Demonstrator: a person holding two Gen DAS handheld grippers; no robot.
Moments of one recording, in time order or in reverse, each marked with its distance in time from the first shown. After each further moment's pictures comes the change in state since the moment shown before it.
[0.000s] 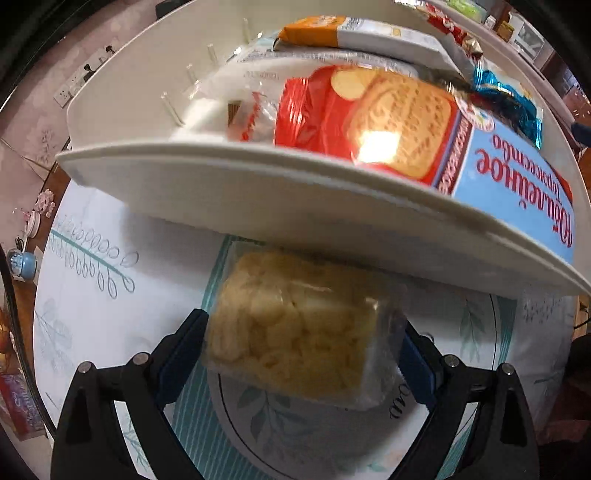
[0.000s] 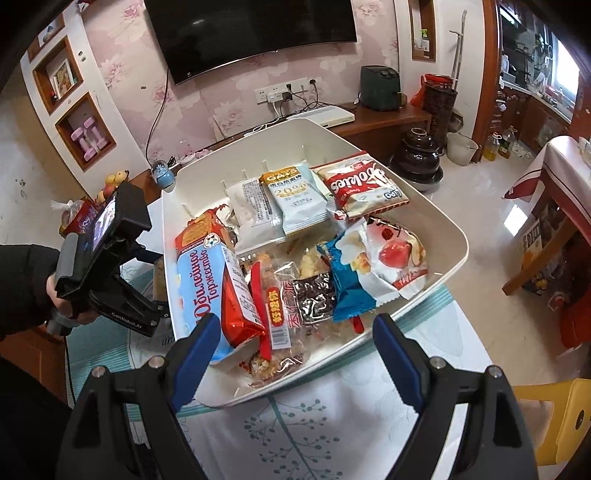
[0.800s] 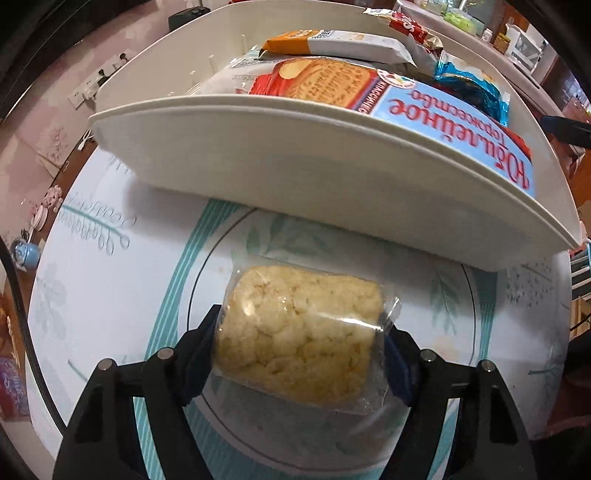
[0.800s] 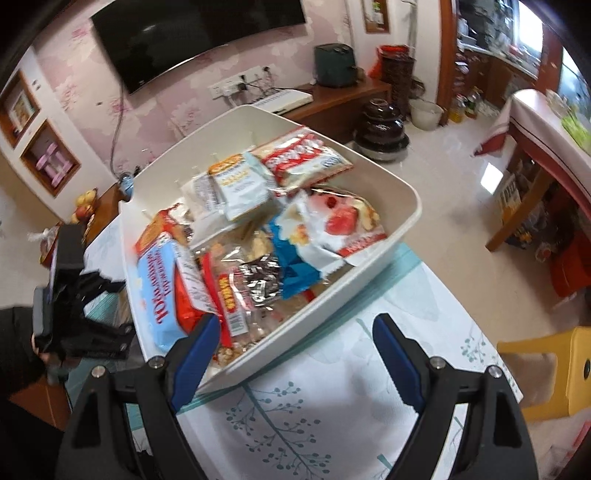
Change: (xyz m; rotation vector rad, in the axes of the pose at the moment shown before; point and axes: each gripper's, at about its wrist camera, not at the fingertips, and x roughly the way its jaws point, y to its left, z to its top) left arm -0.028 -0.025 -0.054 -0.035 -0.078 0.024; right arm 0.006 -0.039 -0.006 0.189 0.073 -0.076
